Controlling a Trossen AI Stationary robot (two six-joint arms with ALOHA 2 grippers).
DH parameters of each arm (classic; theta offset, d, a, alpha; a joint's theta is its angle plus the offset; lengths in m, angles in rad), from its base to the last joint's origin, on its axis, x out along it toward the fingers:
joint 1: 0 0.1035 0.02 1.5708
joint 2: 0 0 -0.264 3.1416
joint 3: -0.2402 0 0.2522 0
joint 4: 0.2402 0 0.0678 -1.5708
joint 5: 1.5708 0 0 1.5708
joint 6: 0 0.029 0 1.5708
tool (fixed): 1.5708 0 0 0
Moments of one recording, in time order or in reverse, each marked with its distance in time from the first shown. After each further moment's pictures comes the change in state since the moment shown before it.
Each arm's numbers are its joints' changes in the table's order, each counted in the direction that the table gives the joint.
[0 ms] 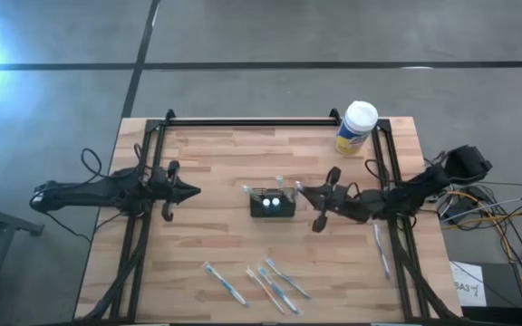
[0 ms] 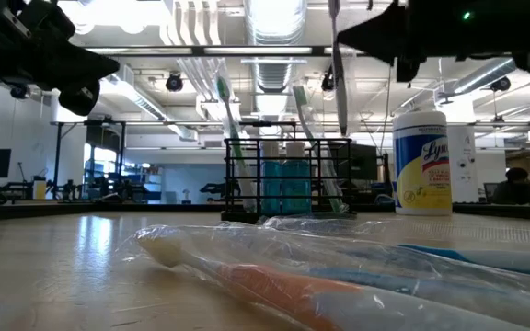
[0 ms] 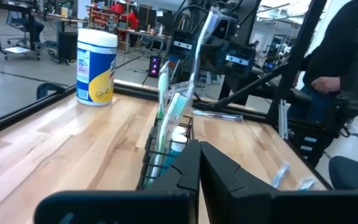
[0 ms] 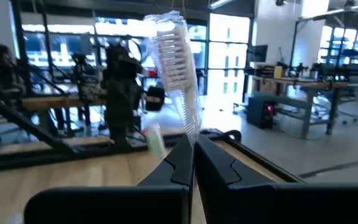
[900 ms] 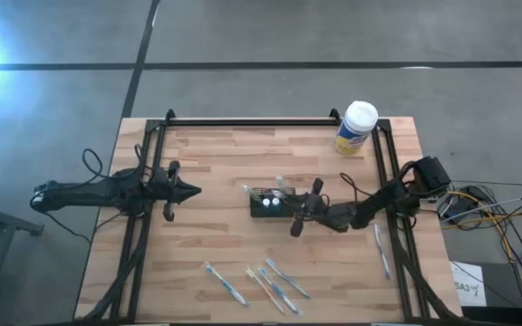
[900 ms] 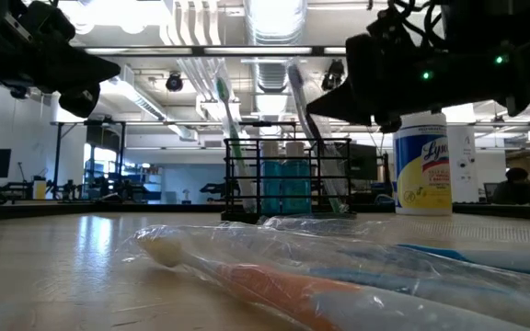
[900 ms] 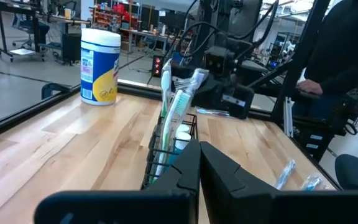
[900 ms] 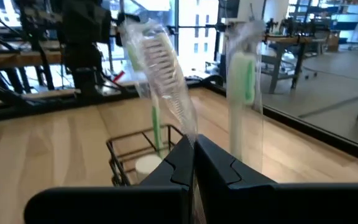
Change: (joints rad) left arm 0.000 0.000 0.012 -0.007 -0.012 0.015; right arm -0.007 -0.401 -0.128 -0.041 0.153 0.156
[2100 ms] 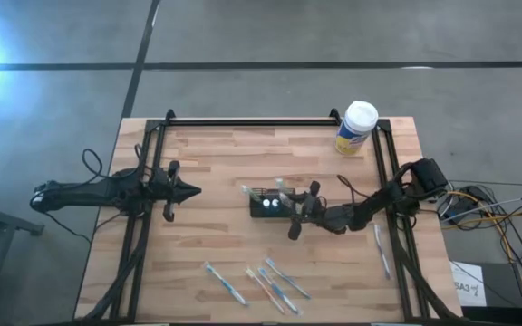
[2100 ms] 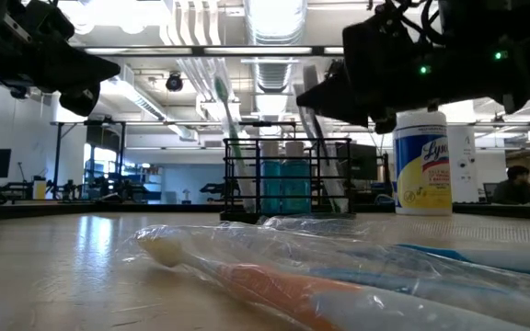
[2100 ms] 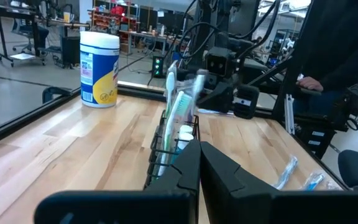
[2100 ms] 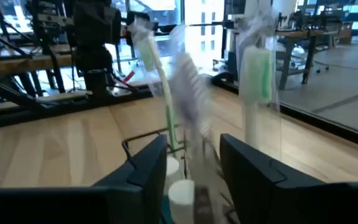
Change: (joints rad) left arm 0.000 0.000 0.000 0.000 0.004 0.028; right arm 0.014 -0.019 -0.030 0.006 -0.021 0.041
